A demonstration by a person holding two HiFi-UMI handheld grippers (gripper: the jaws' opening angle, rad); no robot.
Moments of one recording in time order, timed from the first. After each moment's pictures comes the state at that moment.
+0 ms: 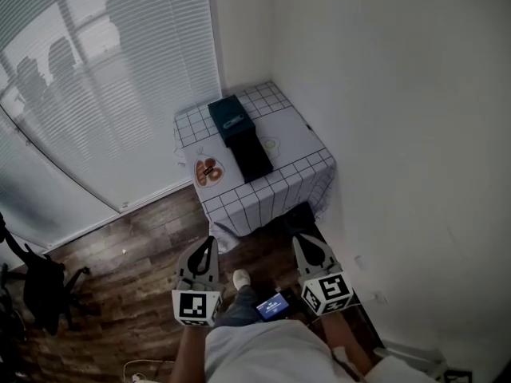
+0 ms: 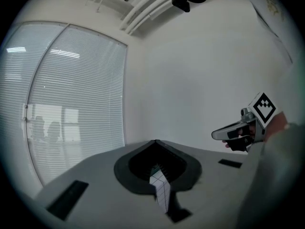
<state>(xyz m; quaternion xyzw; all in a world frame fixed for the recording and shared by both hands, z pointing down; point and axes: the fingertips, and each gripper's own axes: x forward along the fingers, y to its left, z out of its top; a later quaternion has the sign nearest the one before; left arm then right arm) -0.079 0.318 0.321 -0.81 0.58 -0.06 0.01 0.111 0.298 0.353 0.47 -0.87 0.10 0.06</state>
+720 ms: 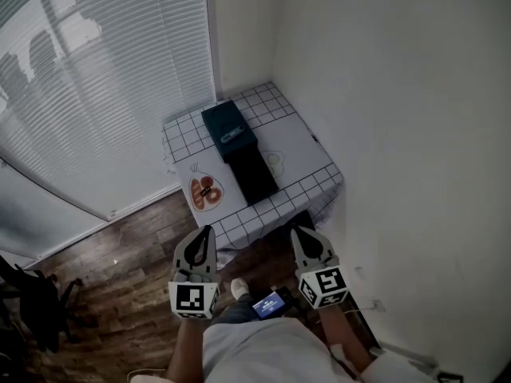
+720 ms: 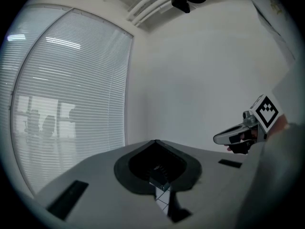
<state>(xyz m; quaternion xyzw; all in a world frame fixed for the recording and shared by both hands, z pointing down) -0.124 0.166 0.335 -0.82 0.57 -0.04 -0.02 0.070 0.158 0.369 0.50 -0.86 0.09 0.10</state>
